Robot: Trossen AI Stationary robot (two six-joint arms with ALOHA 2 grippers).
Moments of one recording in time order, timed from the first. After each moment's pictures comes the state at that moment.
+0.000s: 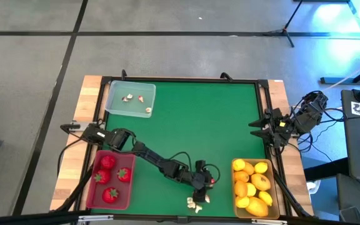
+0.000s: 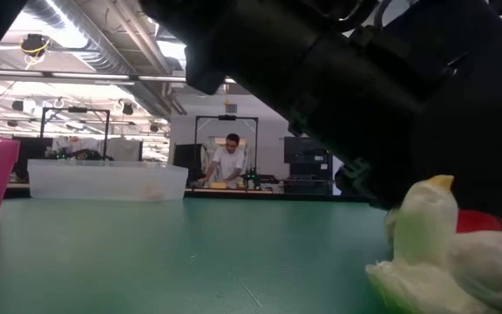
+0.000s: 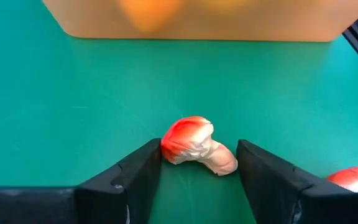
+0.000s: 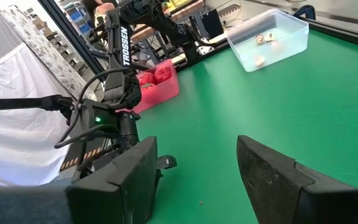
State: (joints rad) left arm -0.38 2.44 1.69 0.12 -0.25 -0.25; right arm 0.76 0.12 0.56 -0.74 0.67 0.68
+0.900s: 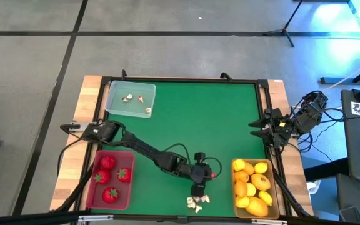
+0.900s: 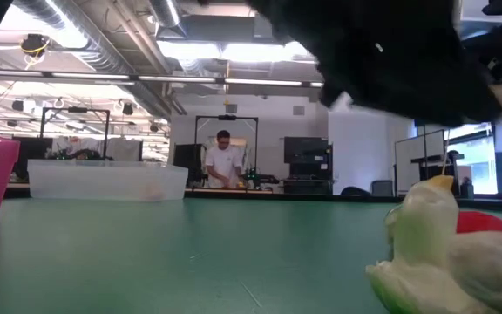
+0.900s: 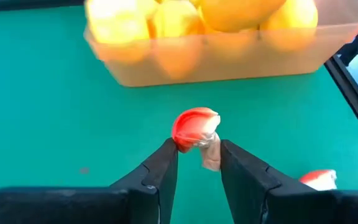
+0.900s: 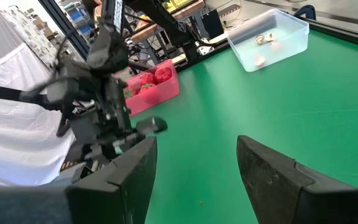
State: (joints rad) left arm -0.36 2.25 1.68 -0.10 -0.27 -0.15; right arm 0.76 0.12 0.56 -0.74 0.67 0.68
